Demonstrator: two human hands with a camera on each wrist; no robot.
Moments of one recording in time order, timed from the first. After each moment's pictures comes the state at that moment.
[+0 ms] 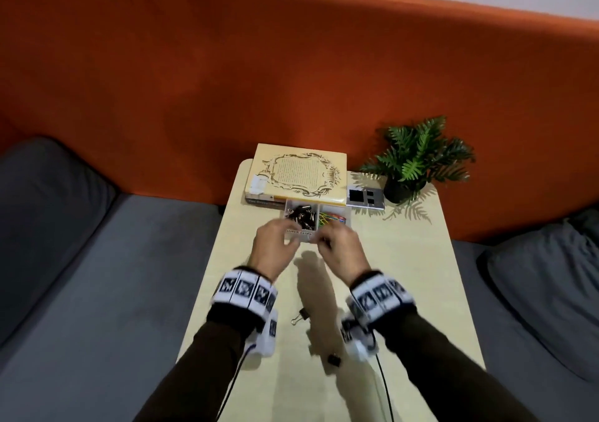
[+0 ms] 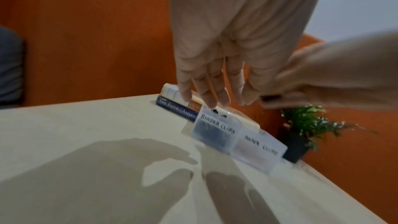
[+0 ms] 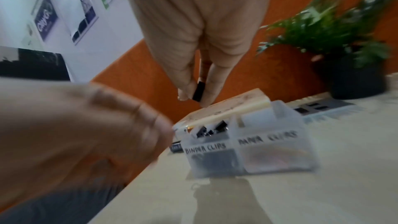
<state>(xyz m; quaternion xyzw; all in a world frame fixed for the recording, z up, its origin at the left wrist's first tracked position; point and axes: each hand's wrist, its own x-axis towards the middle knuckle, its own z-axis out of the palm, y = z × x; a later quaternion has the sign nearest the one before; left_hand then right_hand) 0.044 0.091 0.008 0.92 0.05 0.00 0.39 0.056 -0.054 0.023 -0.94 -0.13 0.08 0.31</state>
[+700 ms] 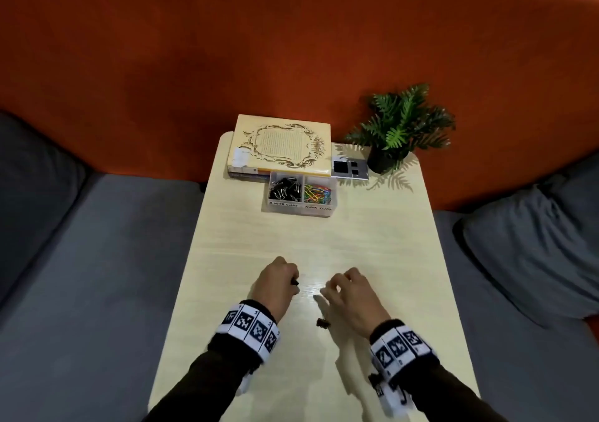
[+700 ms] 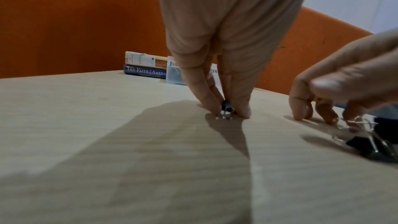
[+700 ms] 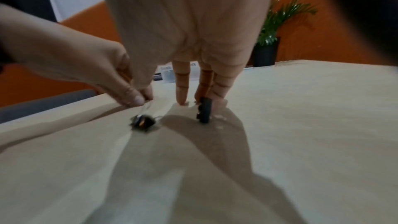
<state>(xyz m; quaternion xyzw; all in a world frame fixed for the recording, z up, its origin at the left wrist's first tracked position) -0.038 0.057 -0.061 0.94 0.00 -0.18 0.27 -0.050 -0.121 -0.035 -0.94 -0.04 0.25 0.23</state>
